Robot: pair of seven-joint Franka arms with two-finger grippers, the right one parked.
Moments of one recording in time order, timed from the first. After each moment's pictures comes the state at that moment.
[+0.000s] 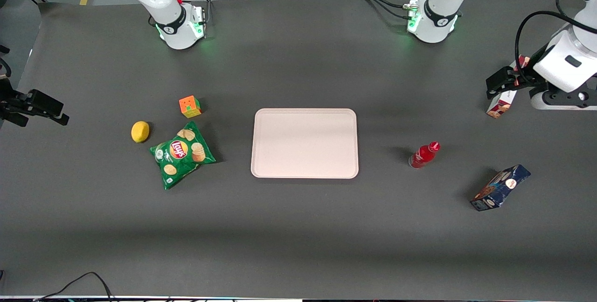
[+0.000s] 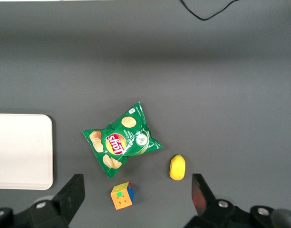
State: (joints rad) arm 0.03 -0.05 -0.13 -1.68 -0.01 1.60 -0.08
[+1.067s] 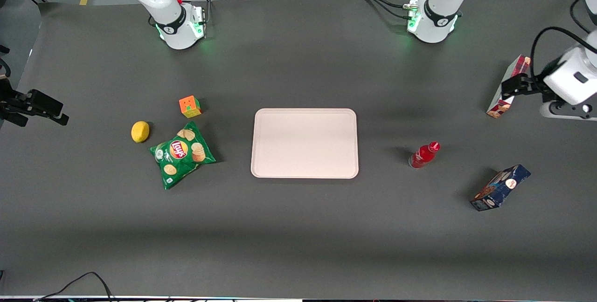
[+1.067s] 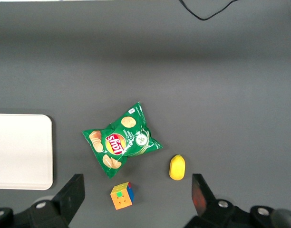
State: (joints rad) arm 0.03 -0.04 -0.02 -1.78 0.04 1.61 0.11
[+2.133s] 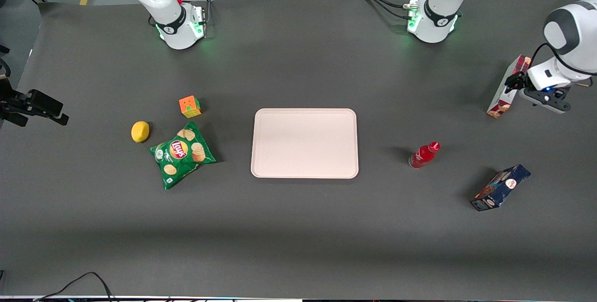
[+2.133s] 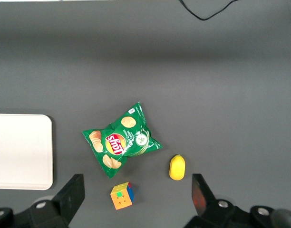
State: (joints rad) arm 0.10 -0.10 0.34 -2.57 0.16 2.43 0.85
